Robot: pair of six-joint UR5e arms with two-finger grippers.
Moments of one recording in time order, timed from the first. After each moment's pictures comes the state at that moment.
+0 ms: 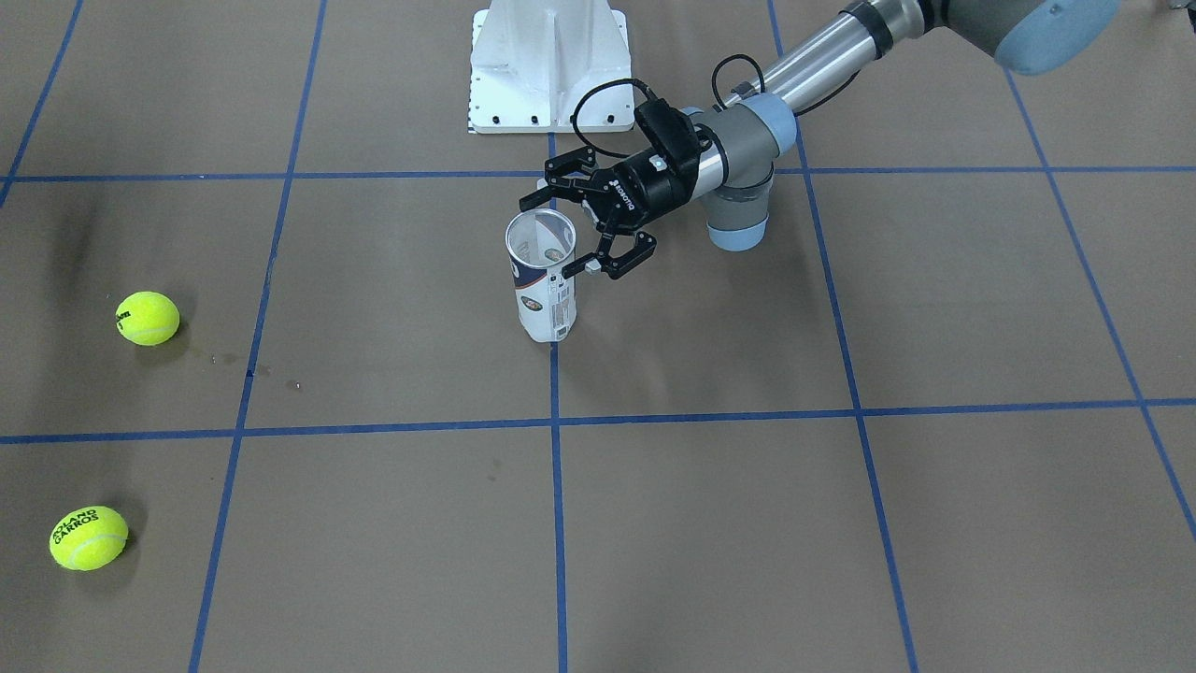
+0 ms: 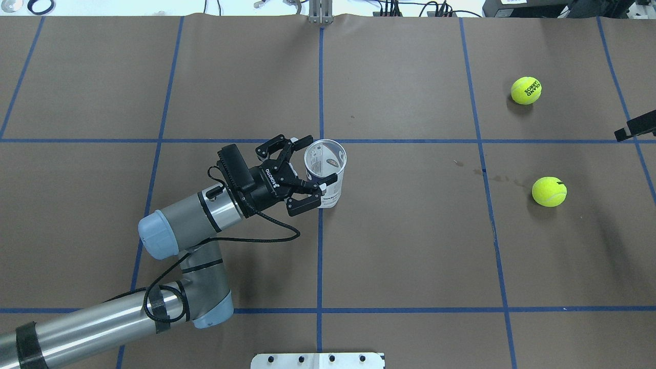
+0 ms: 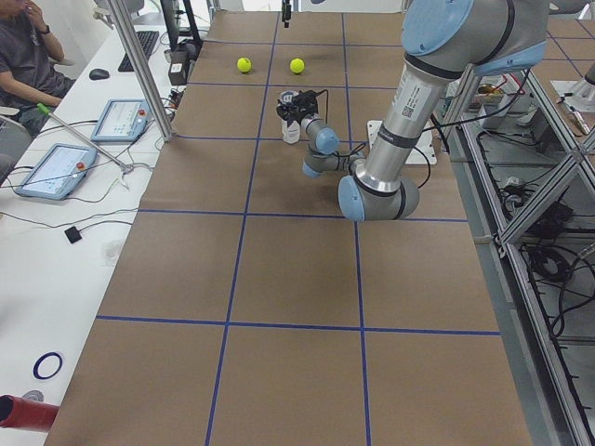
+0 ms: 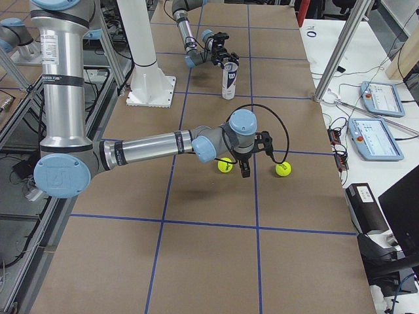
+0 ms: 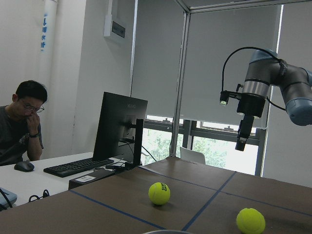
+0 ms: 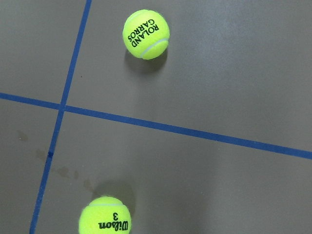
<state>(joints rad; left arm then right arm) -0.39 -2.23 -1.18 -3.54 -1.36 -0.38 1.30 -1.59 1.78 -1.27 2.41 0.34</state>
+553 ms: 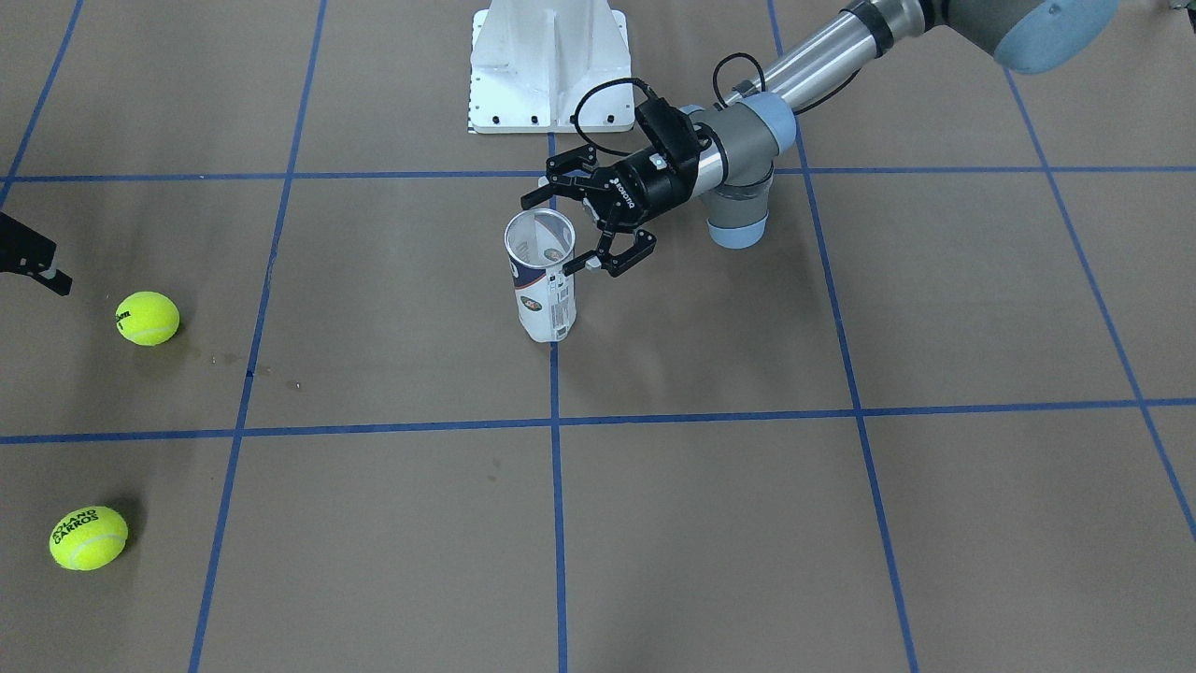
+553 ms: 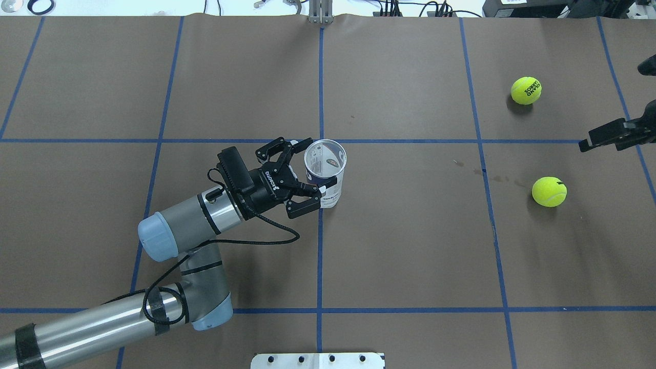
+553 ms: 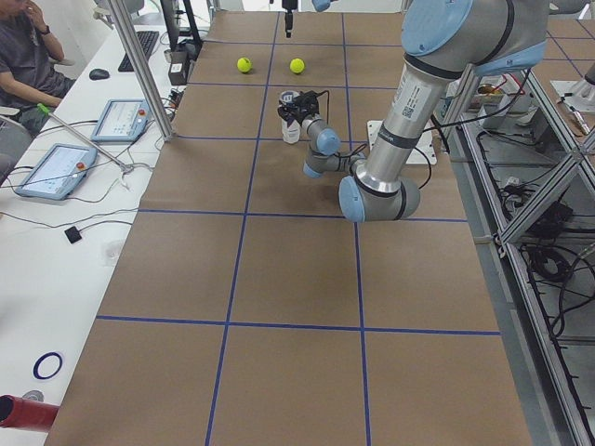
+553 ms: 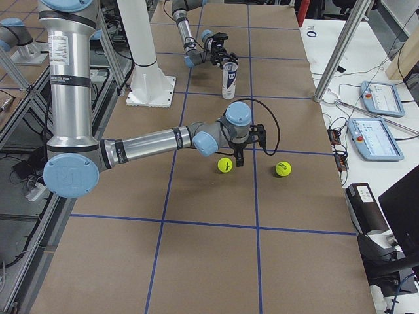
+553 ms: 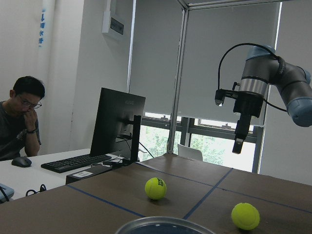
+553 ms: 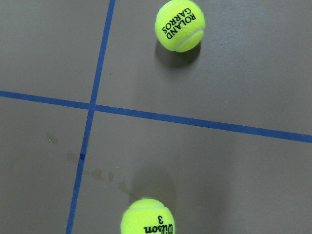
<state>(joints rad) -0.39 -2.22 -1.19 -3.55 -1.36 -0.38 1.16 -1.59 1.81 -1.17 2.37 0.60</state>
